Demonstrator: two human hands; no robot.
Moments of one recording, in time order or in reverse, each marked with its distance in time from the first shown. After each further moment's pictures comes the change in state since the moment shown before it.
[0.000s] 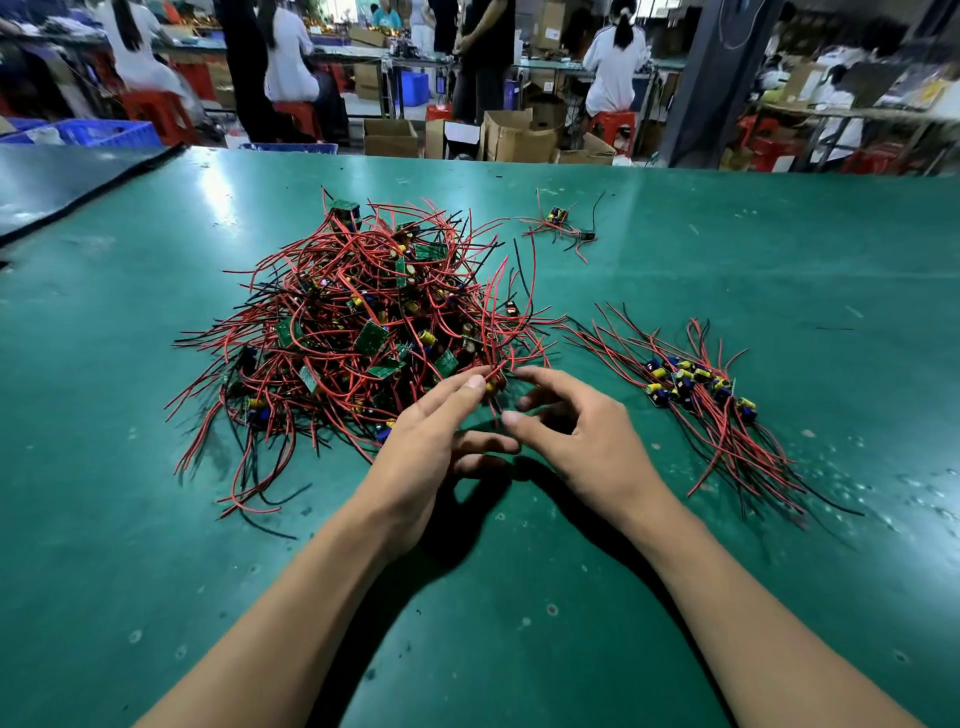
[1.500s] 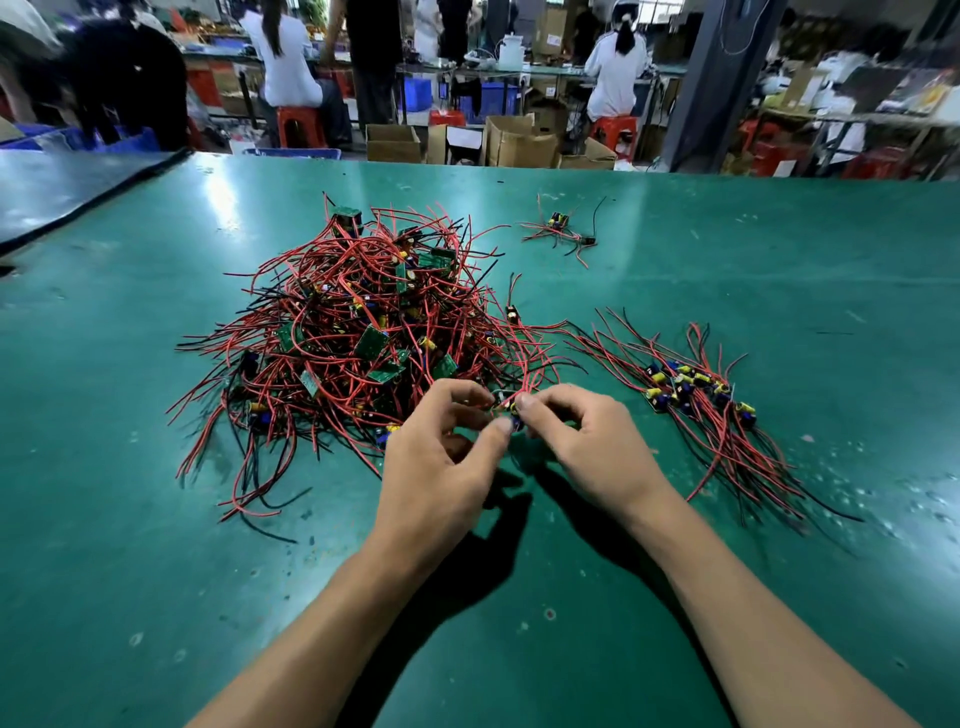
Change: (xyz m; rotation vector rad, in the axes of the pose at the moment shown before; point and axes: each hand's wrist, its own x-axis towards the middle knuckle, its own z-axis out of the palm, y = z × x) left_hand -0.013 -0.017 0.005 0.529 0.215 0.467; right_hand 0.004 -0.005 -0.005 -0.084 0.007 -0.044
